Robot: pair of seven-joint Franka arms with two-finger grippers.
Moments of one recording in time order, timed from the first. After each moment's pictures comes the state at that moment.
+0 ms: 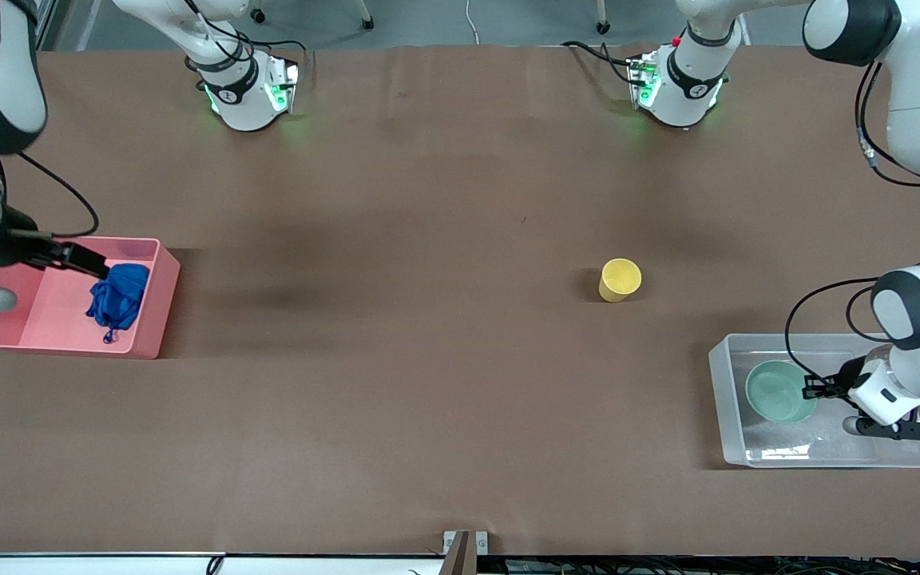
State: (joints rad) left arm 0.24 0.79 -0.09 -1.40 -0.02 2.22 0.27; right arm -0.06 0.08 0.02 -1.63 -0.02 1.64 0.14
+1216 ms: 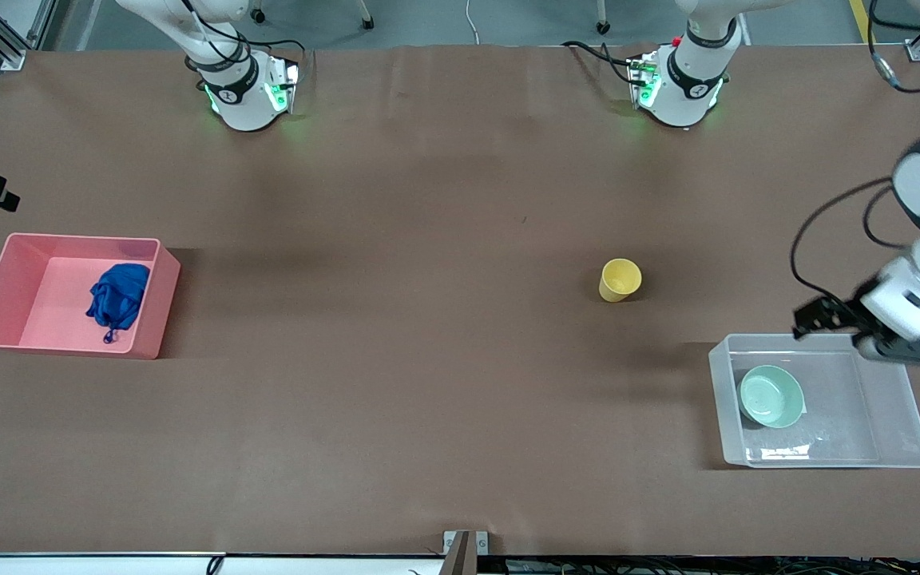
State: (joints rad) left arm 0.15 0.16 -0.16 -1.87 -0.02 2.15 0.14; right arm -0.14 0.04 0.01 -1.45 0.00 1.42 -0.01
